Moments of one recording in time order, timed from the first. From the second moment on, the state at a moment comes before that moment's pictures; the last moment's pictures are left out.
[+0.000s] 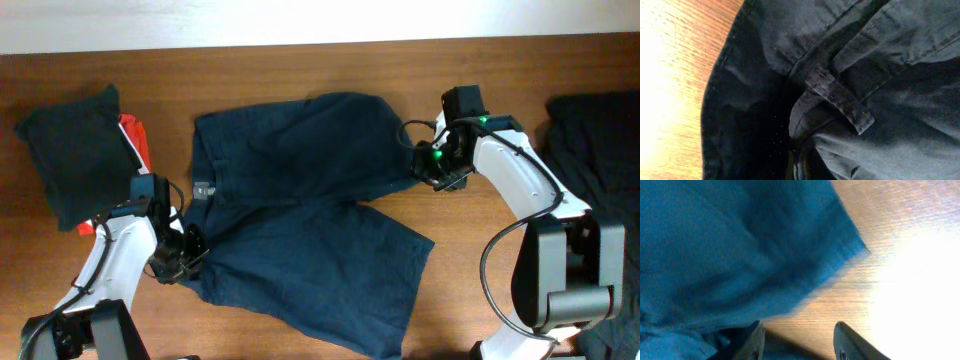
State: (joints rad) left arm 0.16 1.53 0.85 -0.93 0.14 -0.40; right arm 0.07 1.84 1.32 -0.91 -0.23 0.36
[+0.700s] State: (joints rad) left arm 0.16 1.53 0.85 -0.97 0.14 -0.36; right arm 0.15 1.47 0.71 -0.72 -0.23 0.58
